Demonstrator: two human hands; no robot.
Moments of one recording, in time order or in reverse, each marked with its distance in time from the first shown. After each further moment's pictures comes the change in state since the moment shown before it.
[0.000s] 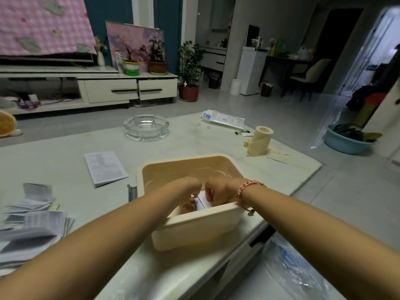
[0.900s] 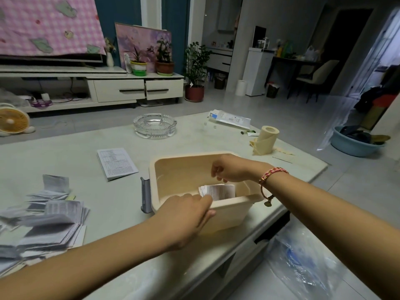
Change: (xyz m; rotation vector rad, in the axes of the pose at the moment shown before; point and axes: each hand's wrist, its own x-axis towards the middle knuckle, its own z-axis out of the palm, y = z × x) left_hand -0.115 -0.072 -0.011 1.188 0.364 0.931; right_hand -0.192 -0.066 -0.051 0.042 0.458 -0.294
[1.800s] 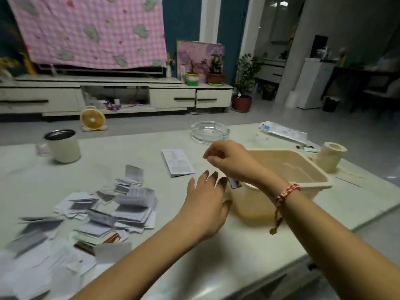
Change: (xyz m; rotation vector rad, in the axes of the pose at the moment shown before) left_hand -0.026 -0.038 -0.003 -0.070 0.193 -0.365; right_hand -0.013 -0.137 -0.017 0.398 0.351 -0.228
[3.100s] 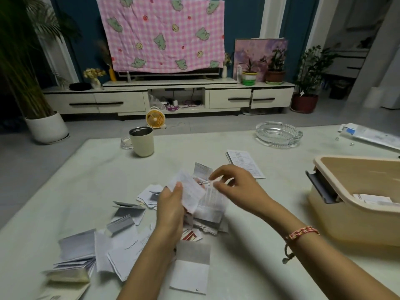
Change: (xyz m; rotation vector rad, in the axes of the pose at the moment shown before) left_hand -0.087 -0.177 -0.006 -1.564 0.750 -0.958; right_hand 0.043 -0.065 0.158 0.367 -0.104 -0.259
